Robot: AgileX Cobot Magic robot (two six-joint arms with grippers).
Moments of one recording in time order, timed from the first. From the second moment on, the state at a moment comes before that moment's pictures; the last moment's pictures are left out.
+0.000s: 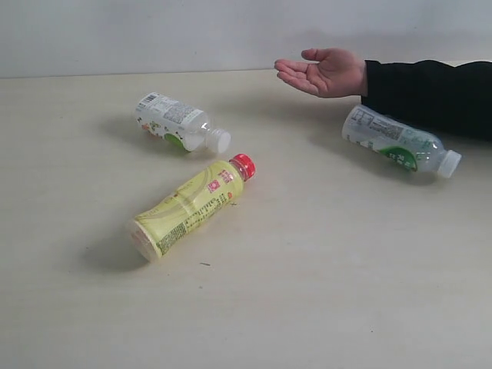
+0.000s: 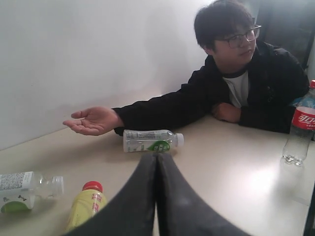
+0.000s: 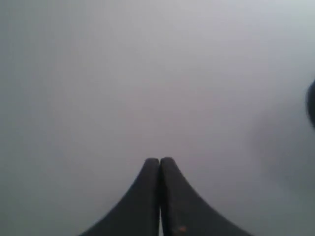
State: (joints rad) left arm -1.51 0.14 -0.29 1.22 0.63 -1.23; right arm 0.05 0.45 -0.50 0.62 -0.33 -0.17
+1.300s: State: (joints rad) left arm -1.51 0.14 -0.29 1.22 0.63 -1.23; right arm 0.05 2.24 -1.66 0.09 0.95 -0.85
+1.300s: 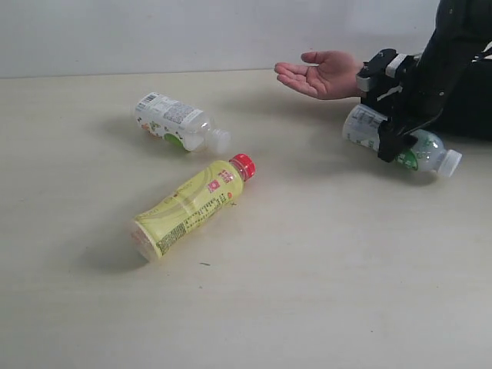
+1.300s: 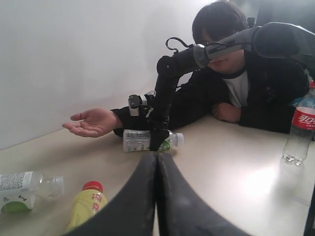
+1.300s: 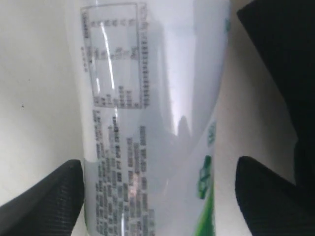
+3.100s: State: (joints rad) left arm -1.51 0.14 -0.29 1.22 0.63 -1.23; right arm 0.29 2.43 -2.28 -0.10 1.03 -0.06
